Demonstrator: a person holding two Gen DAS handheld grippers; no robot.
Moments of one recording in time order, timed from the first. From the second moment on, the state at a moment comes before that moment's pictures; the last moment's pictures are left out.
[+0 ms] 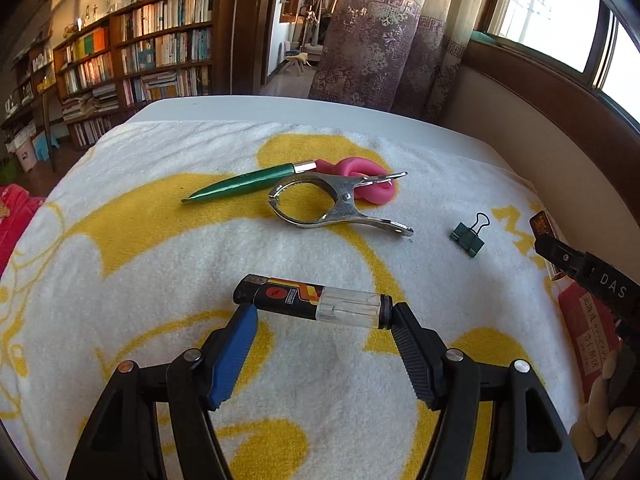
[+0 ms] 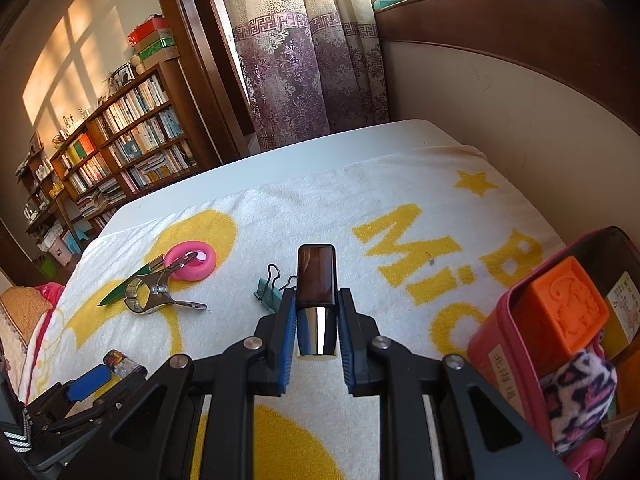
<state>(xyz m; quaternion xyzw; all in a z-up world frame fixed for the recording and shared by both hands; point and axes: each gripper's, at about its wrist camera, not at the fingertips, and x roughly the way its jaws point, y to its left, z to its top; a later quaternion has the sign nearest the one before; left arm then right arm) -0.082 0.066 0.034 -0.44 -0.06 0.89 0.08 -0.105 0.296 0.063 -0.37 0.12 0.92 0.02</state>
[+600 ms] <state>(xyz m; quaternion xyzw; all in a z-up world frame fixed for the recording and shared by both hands) -0.069 0.064 0.049 -0.42 -0.07 0.90 0.11 -0.081 0.294 0.086 -0.35 0.14 0.92 0.00</state>
